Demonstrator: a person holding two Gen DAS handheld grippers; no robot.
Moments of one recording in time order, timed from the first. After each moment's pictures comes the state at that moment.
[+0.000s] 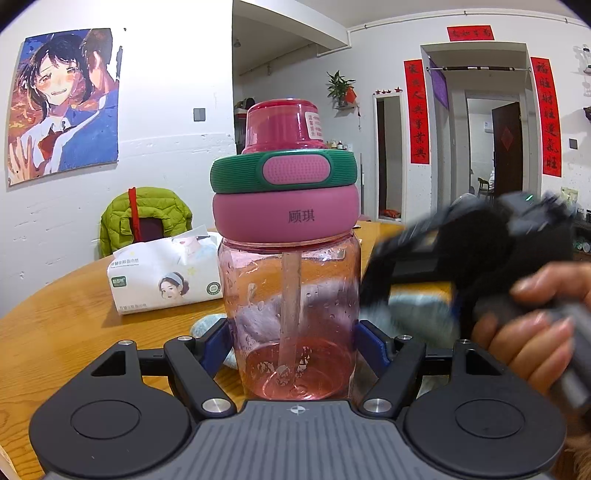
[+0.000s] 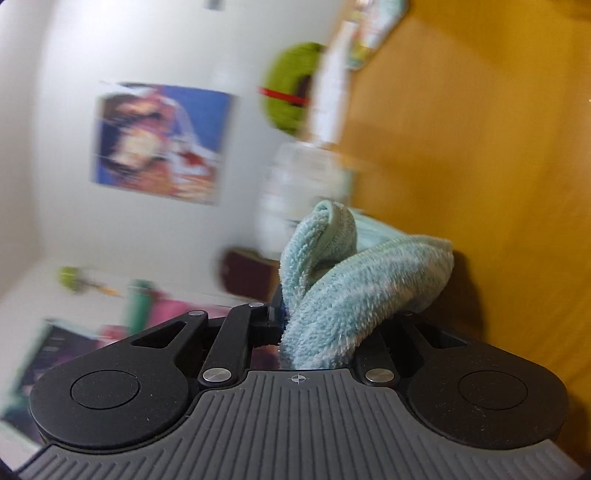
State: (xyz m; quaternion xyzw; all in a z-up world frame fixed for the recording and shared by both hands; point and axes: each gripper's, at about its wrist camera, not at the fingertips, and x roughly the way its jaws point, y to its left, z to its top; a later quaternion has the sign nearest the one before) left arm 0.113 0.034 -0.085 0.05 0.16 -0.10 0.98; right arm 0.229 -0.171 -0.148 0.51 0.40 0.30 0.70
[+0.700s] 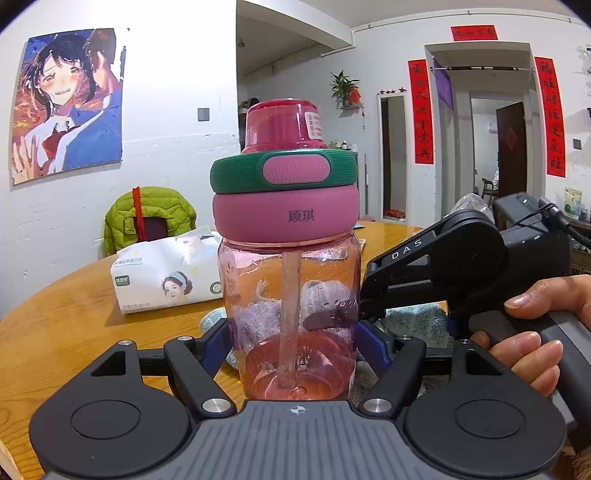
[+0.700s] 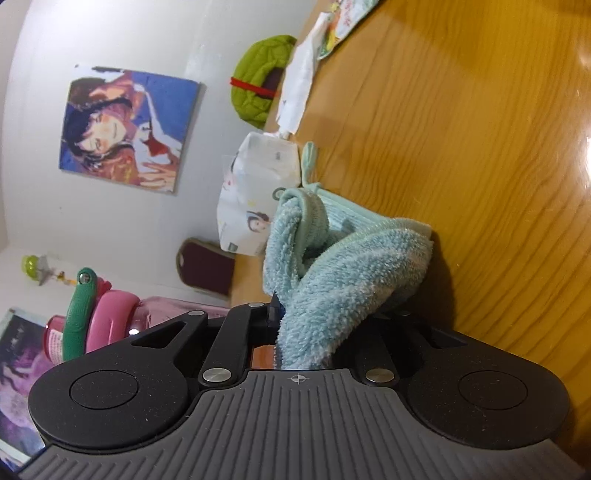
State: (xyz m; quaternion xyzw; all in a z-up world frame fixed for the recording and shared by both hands) left arm 0.102 0.024 -0.081 0.05 0.16 -0.09 0.98; right arm 0.235 -0.166 -0.147 0.48 0.41 0.28 0.72
